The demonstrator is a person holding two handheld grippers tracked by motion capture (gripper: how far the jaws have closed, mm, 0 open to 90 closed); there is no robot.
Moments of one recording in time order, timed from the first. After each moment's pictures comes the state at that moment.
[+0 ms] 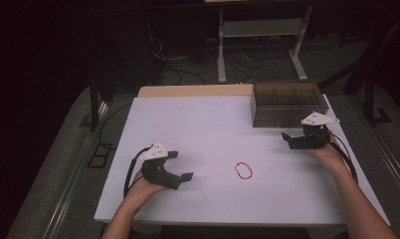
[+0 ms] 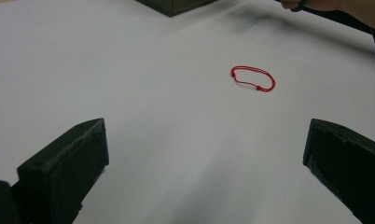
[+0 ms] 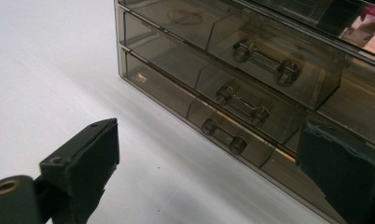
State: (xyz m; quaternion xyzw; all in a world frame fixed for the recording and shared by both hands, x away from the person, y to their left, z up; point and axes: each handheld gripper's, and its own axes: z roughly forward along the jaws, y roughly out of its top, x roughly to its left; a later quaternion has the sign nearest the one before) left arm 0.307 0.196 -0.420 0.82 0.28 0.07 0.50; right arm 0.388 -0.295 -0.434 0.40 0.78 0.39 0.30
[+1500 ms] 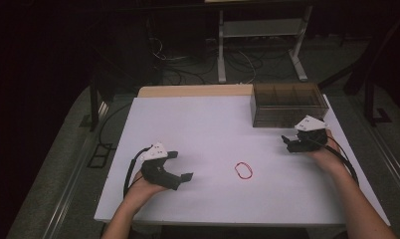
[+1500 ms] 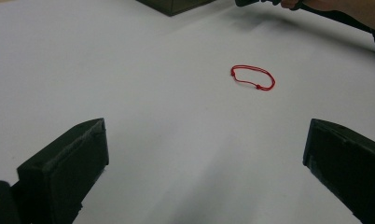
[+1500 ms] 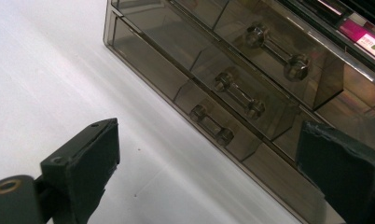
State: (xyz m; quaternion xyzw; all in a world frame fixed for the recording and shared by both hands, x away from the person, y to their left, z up) left arm 0.307 0.197 -0.421 0.82 0.28 0.07 0.50; right arm 0.386 -0.286 -0.442 0.35 0.80 0.32 0.36
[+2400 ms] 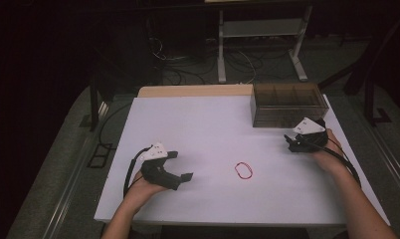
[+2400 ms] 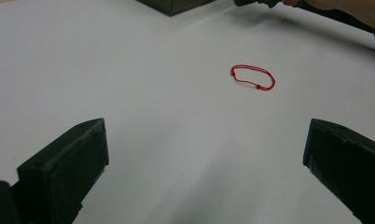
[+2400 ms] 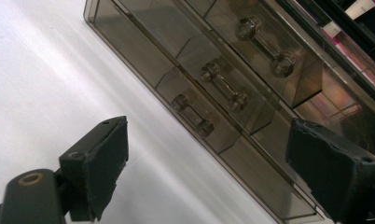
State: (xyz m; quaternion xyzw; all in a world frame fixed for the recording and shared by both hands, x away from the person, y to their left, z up) left arm 0.307 0.197 -0.421 0.82 0.28 0.07 0.50; right arm 0.383 -0.284 -0.445 0.33 0.81 0.27 0.41
